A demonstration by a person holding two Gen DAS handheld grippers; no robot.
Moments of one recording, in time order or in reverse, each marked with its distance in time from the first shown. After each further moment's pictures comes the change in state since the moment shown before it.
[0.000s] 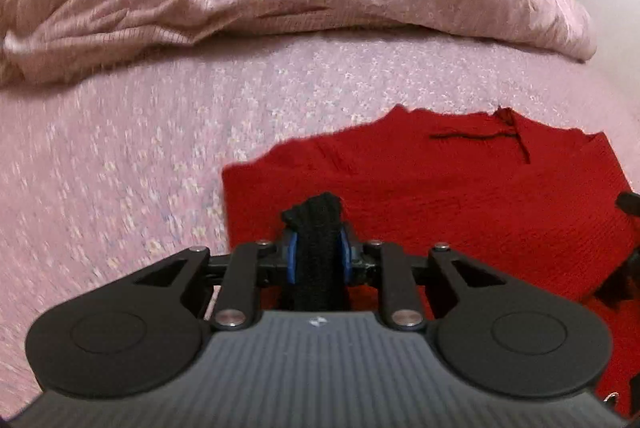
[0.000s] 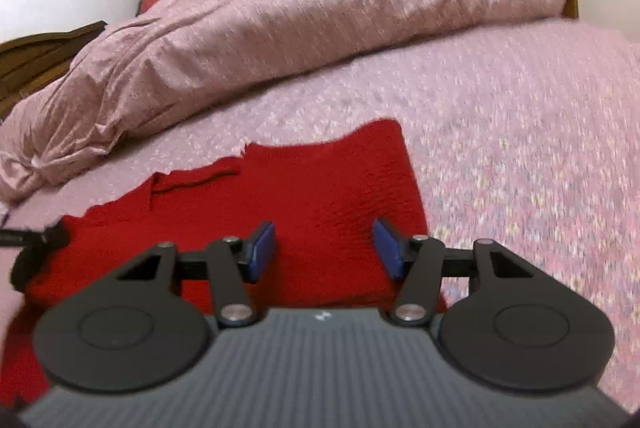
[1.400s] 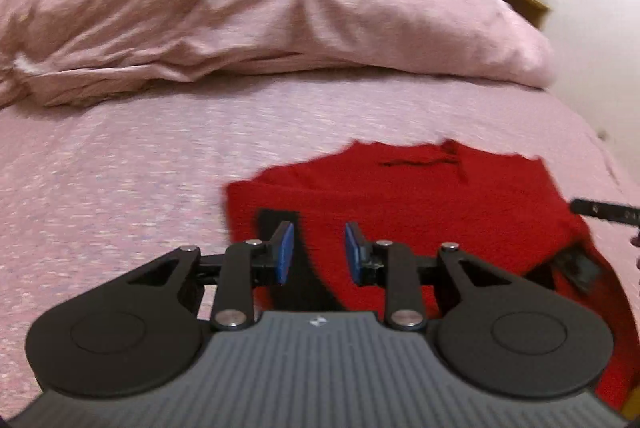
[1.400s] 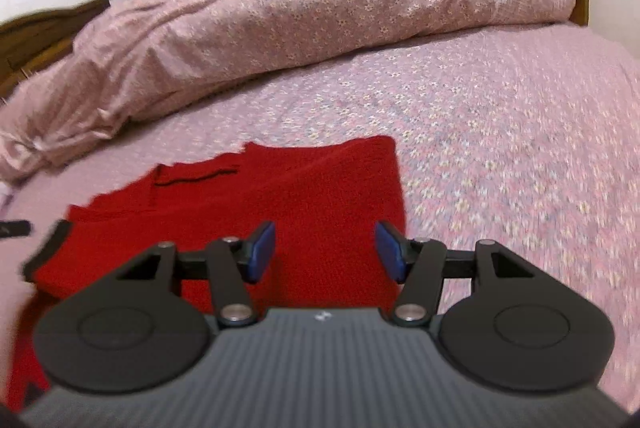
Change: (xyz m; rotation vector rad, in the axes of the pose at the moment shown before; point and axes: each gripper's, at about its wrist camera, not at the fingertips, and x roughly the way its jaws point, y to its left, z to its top) left arm -0.086 -0.010 0.005 0.027 -0.043 -0.107; right arm -0.028 -0.009 0.029 0.035 0.092 0.049
